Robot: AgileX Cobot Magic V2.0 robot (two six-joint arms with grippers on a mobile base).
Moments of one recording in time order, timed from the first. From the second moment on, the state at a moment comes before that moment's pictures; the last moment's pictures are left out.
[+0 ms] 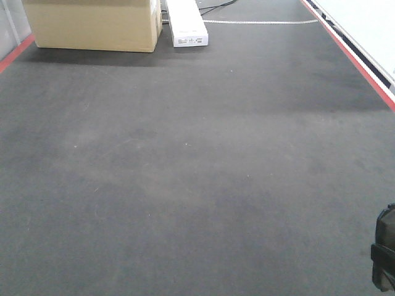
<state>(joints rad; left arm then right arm) -0.19 0.20 -0.50 0.13 1.04 -0.11 0.22 0.45 -0.39 0.01 0.56 -0.03</state>
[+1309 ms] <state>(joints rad) -0.19 0.20 -0.50 0.13 1.04 -0.11 0.22 0.45 -0.39 0.01 0.56 -0.03</state>
